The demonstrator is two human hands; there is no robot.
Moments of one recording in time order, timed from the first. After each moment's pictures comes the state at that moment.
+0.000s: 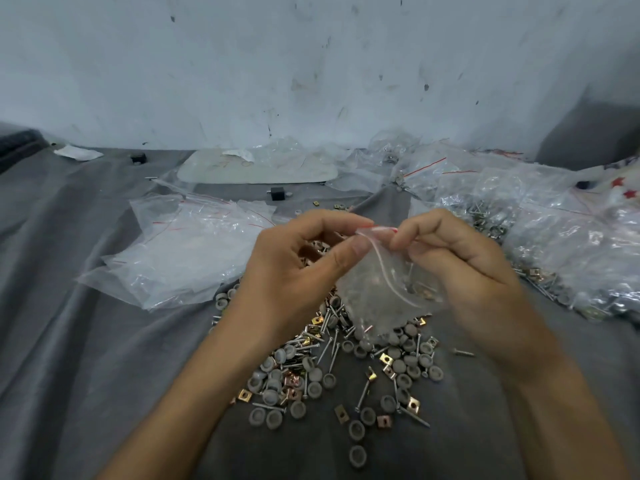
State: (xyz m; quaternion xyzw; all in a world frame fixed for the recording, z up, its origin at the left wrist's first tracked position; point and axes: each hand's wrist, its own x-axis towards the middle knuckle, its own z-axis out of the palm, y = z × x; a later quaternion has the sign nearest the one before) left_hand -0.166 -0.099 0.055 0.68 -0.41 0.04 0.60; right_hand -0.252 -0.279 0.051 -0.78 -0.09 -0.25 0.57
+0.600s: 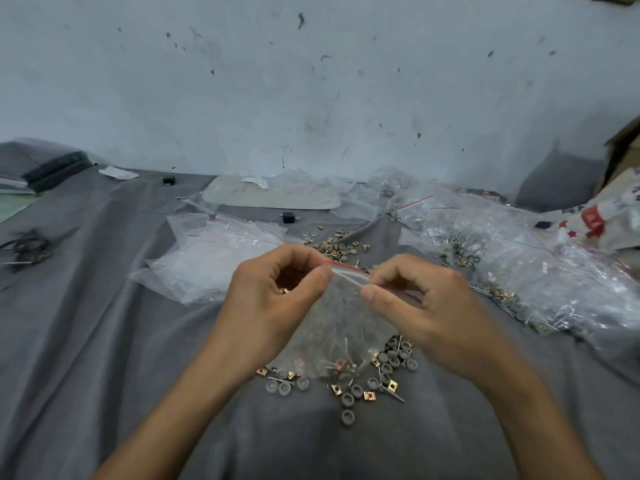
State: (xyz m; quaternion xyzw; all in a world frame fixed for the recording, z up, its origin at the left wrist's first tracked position) left_hand -0.218 -0.046 0.074 0.69 -0.31 0.05 0.65; right_hand -0.308 -0.238 0.094 -0.89 -0.07 -0.24 0.38
